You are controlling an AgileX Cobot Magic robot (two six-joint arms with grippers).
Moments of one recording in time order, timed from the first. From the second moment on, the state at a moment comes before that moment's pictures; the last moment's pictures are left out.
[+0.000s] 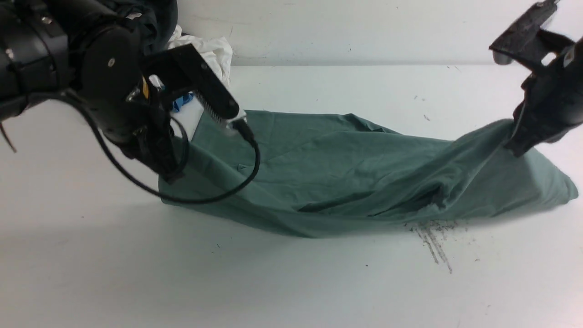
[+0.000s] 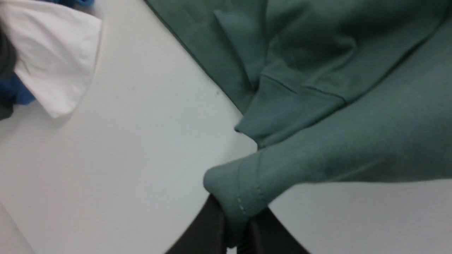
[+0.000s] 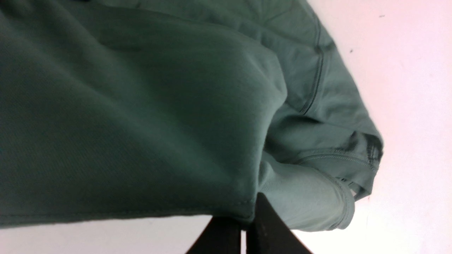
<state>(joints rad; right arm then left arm) 0.16 1.65 -1.50 -0.09 1.15 -0.55 -0.40 1.59 -1.38 0.30 0.97 0.34</state>
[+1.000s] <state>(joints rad) 0.10 2.21 -2.02 -0.14 1.03 -0.24 -0.16 2.19 -1.95 0.17 0.82 0.25</state>
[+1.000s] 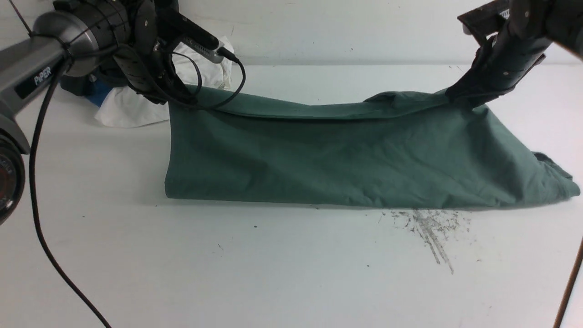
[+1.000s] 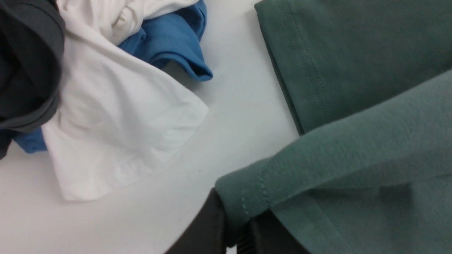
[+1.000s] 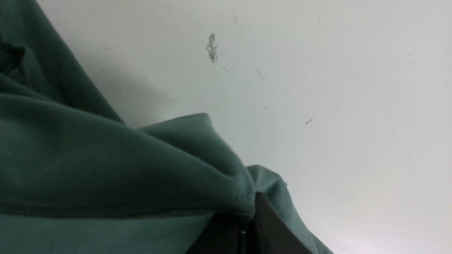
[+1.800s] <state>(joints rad) 0.08 2.36 -2.02 -0.14 0.85 -0.10 -0.13 2.32 -1.97 0.17 0.65 0.12</state>
